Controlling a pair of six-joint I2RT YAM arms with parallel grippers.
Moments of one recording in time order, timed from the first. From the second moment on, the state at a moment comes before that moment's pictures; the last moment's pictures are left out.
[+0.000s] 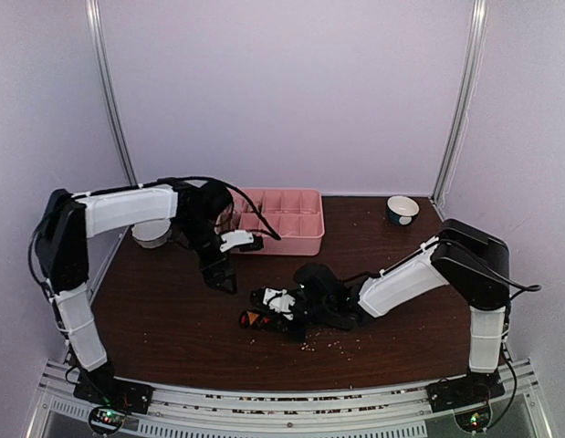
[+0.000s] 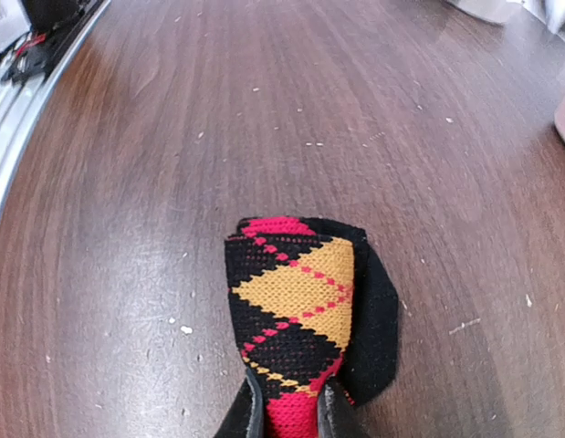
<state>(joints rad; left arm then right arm) -0.62 1.87 1.49 -0.99 0.32 0.63 1.03 2.00 0.99 0.37 -0.29 -0.27</state>
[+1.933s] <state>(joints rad) -1.00 1.40 1.08 -0.63 -0.18 1.10 0.97 1.92 1.04 0.73 -0.68 1.08</state>
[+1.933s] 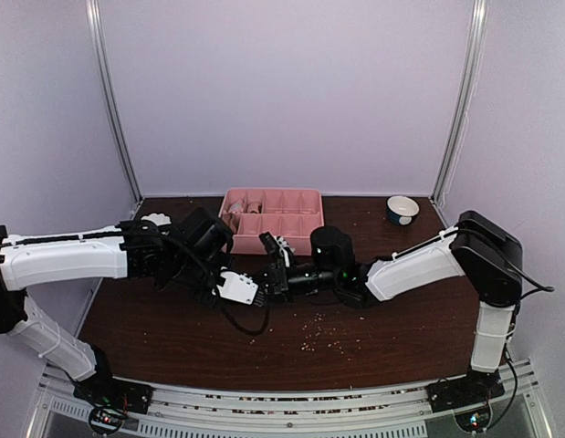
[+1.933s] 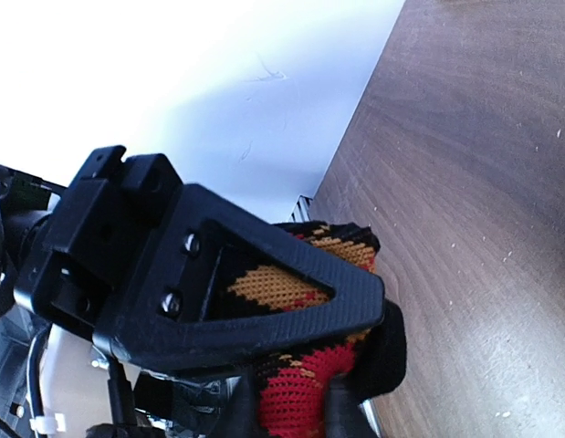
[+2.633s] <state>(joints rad) -0.76 1.61 1.63 -1.15 0.52 0.70 1.11 1.24 0.74 0.21 0.47 0.33</state>
